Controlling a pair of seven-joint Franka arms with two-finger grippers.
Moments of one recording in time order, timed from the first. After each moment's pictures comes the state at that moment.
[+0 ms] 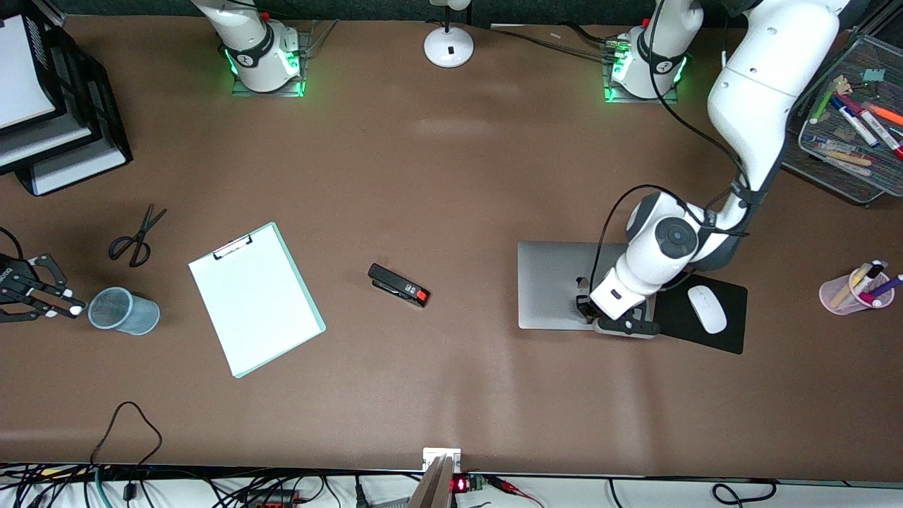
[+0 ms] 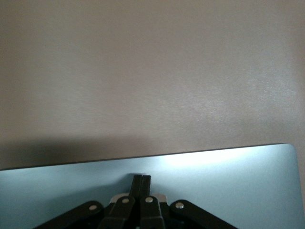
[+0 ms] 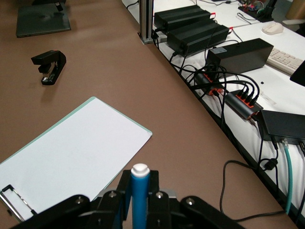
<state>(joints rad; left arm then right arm) 0.07 0.70 -0.37 -1.75 0.29 2.56 -0.37 -0.37 0.60 -0.10 -1.45 0.95 1.87 -2.02</state>
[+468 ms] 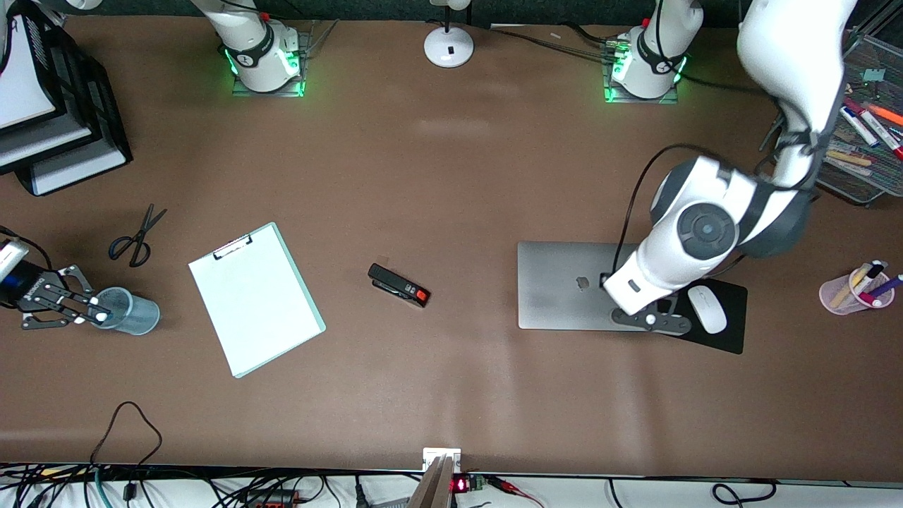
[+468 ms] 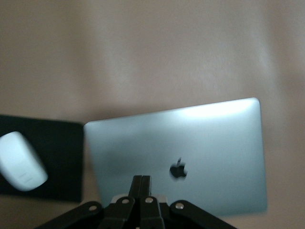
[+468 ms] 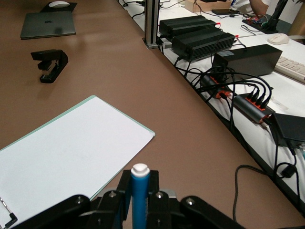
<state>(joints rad) 0.08 0.53 -0.45 -1.49 0.28 1.92 -0.27 -0.38 0.69 -0.10 -1.45 1.04 1.86 -2.15</state>
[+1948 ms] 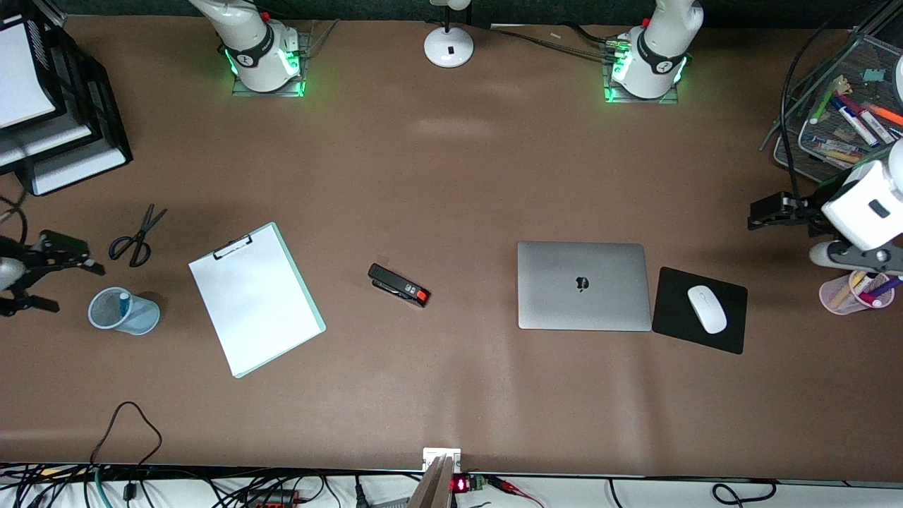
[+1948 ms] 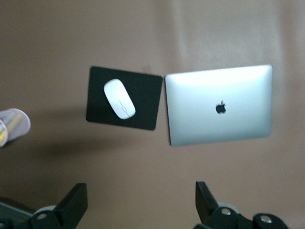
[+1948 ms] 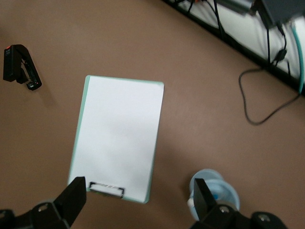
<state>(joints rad) 0.05 0.22 -0.08 -1.41 0.02 1.58 0.06 -0.09 0.41 -0.09 -1.36 0.25 1.78 -0.81</state>
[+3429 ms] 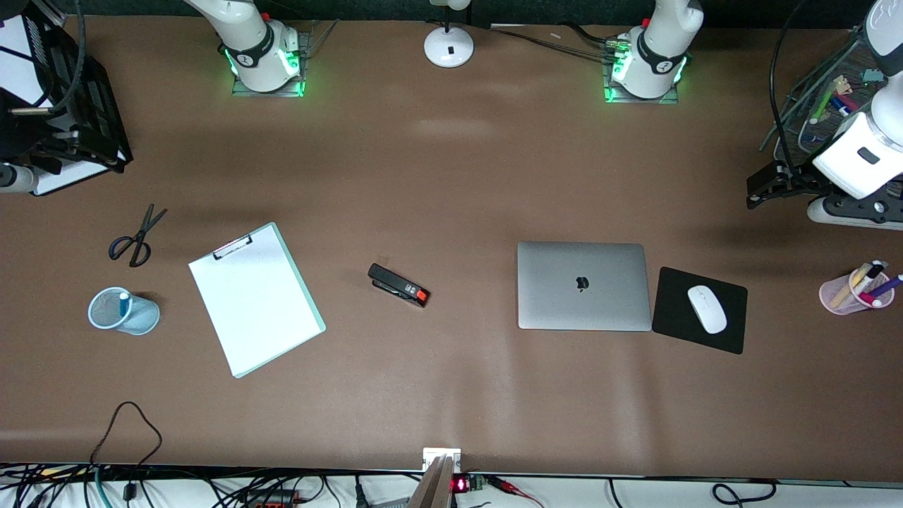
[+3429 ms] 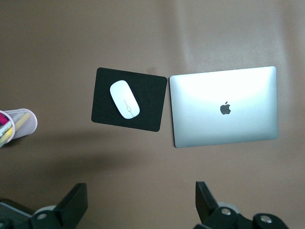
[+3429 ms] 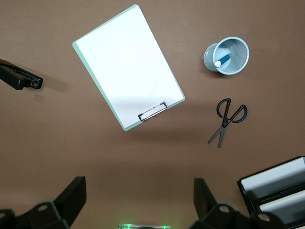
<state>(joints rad) -0.07 0.03 0.05 -1.67 0.02 1.72 0.06 0.11 0.07 -0.11 -1.50 0.00 1.48 -0.03</state>
